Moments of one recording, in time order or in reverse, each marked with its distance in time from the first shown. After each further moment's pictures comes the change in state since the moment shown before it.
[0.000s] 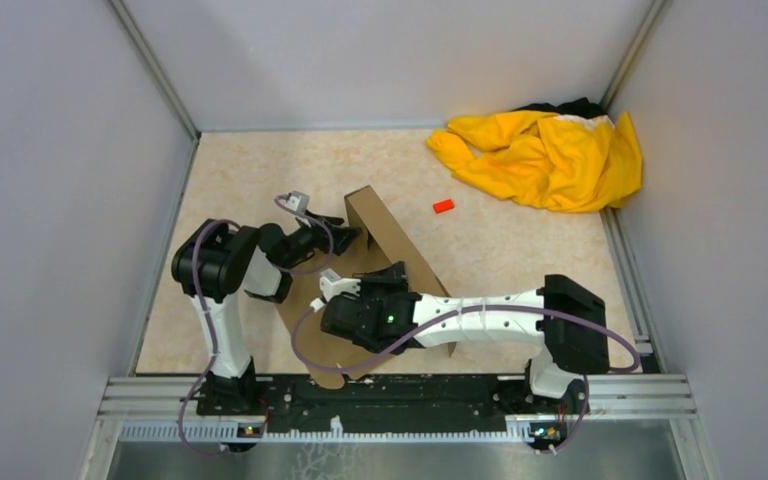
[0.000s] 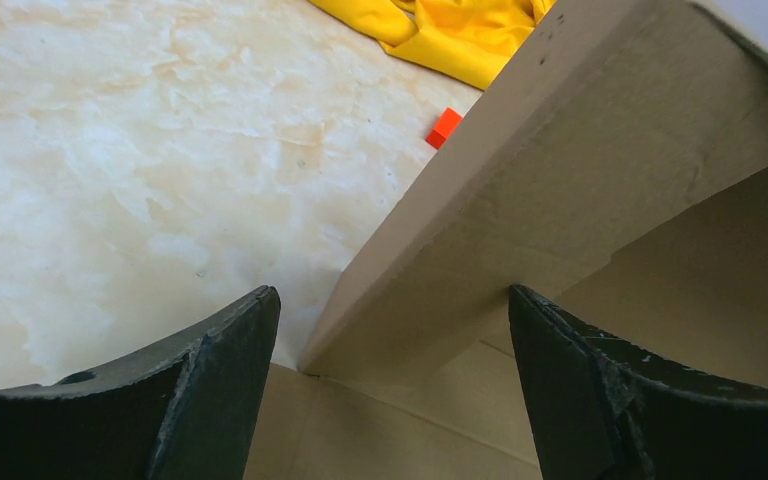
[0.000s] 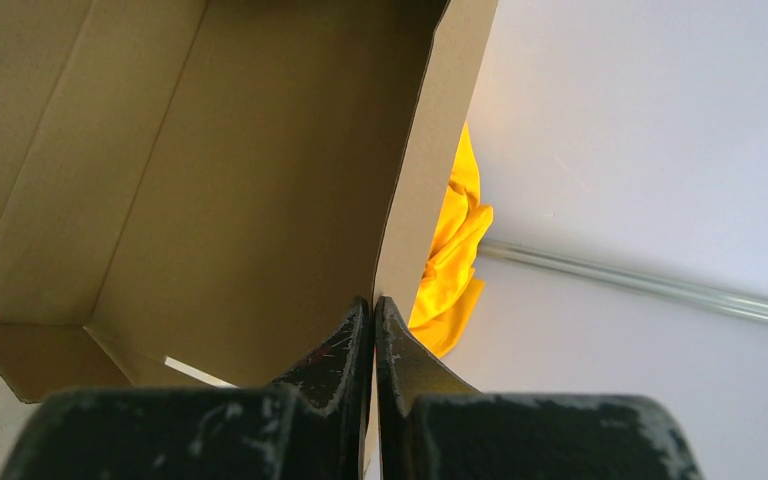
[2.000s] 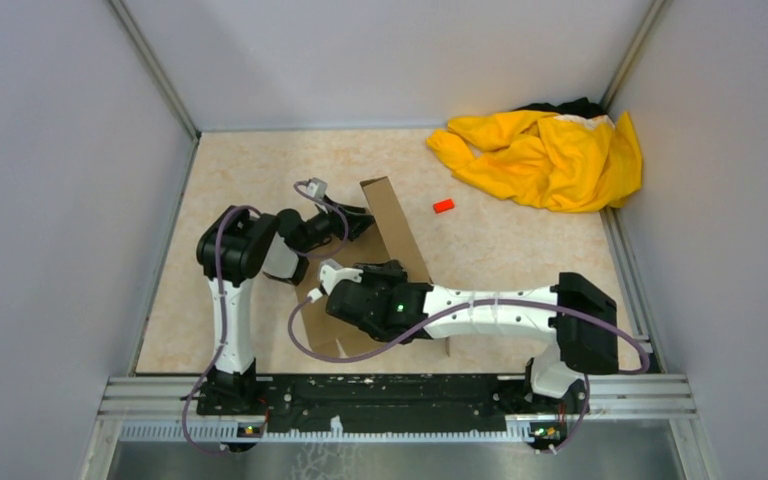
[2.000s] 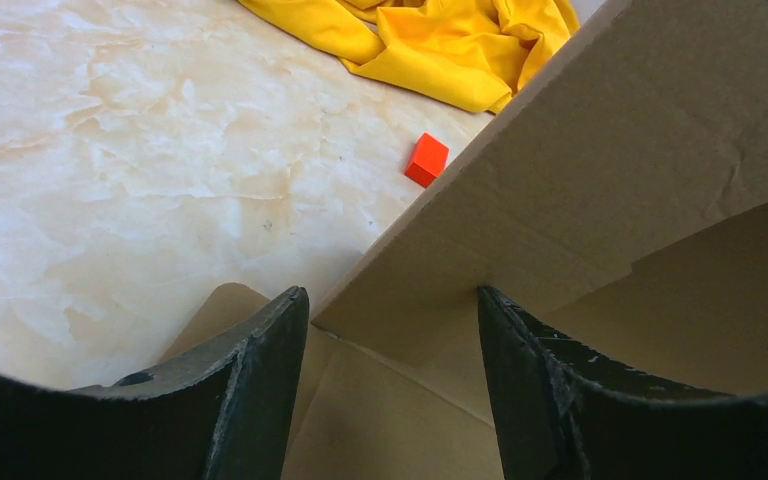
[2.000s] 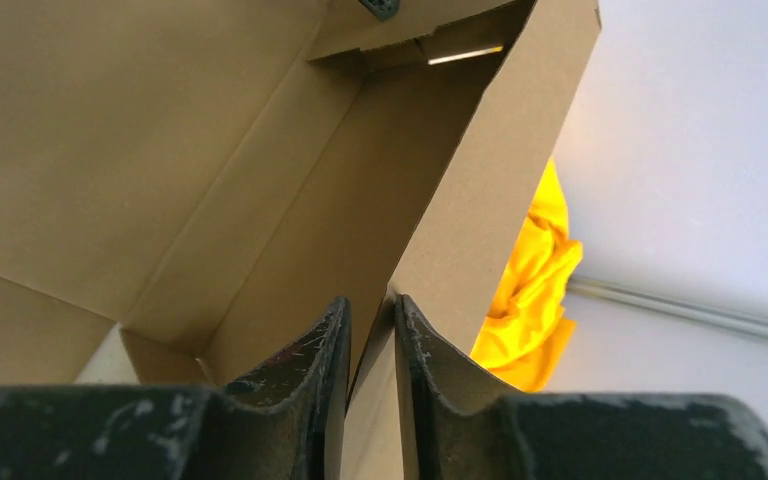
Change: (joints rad) left arm -0.050 0.209 0.259 0.003 0.058 -0.080; right arm -0.049 -0.045 -0.016 0.084 -0.167 0.011
